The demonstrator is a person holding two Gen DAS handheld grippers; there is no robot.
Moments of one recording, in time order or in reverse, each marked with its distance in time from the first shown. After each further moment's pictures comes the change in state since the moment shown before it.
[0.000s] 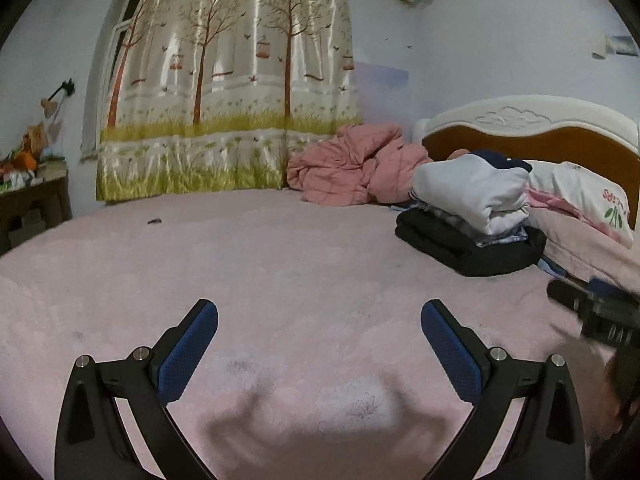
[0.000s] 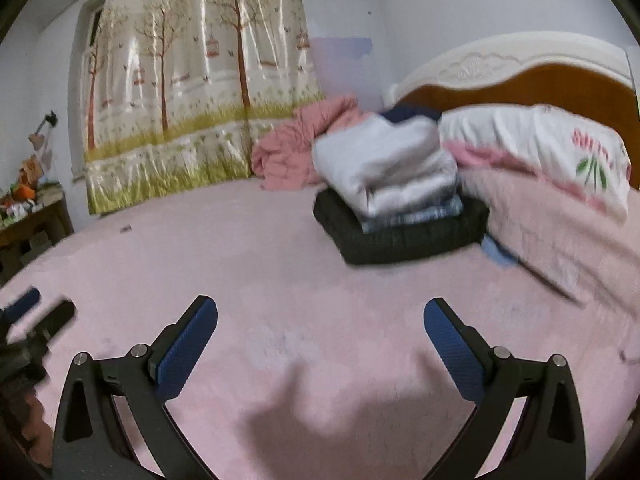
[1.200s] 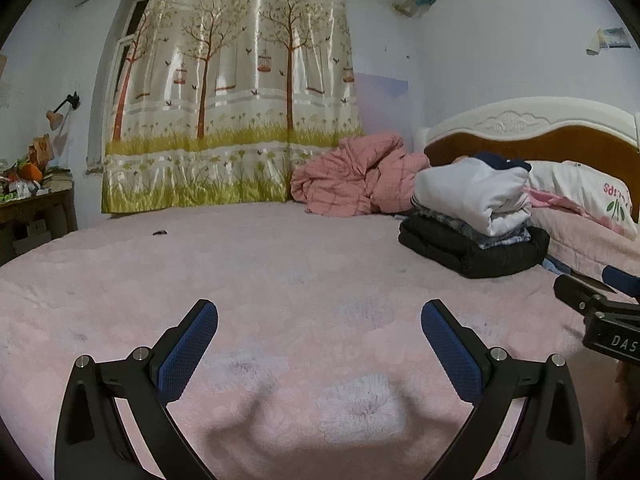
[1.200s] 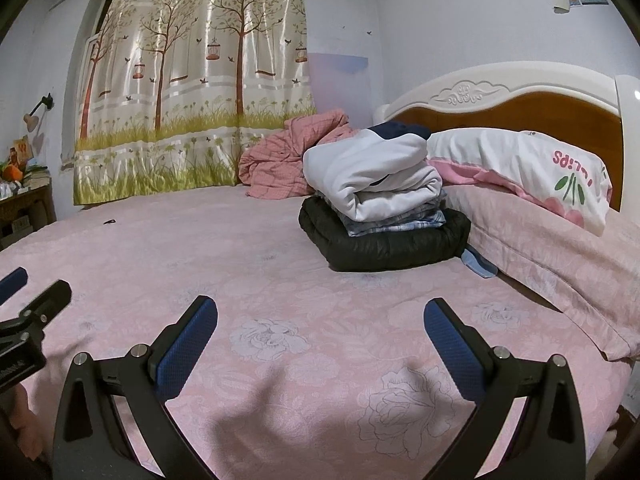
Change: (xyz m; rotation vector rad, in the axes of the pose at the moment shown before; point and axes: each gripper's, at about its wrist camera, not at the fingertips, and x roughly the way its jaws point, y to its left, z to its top) left arm -0.008 -0.005 -0.013 0.030 -0.069 0.025; right arm -0.012 0.009 -0.011 -0.070 -0.078 -0.071
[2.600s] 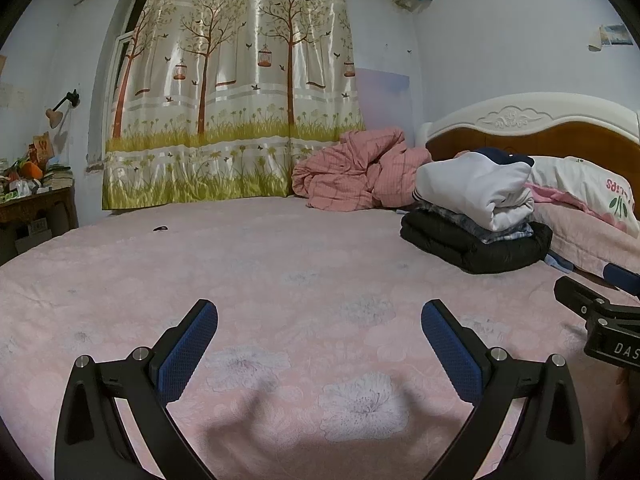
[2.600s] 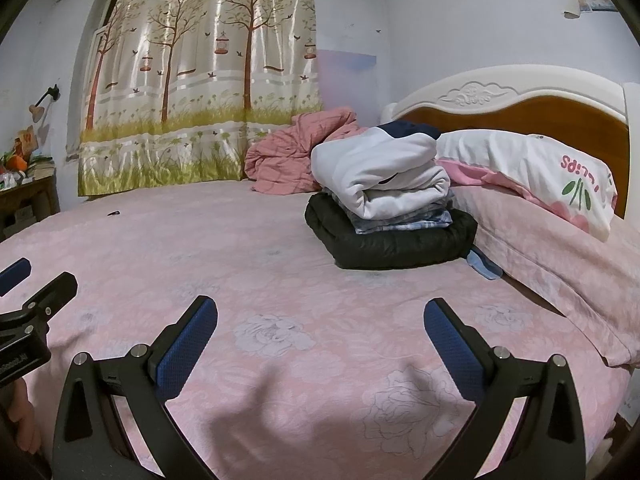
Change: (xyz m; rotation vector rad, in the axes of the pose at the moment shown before) left arm 0.004 0.006 -0.005 -0.005 0.026 0.002; right arm 0.002 0.005 -0.003 -0.023 0.011 0.010
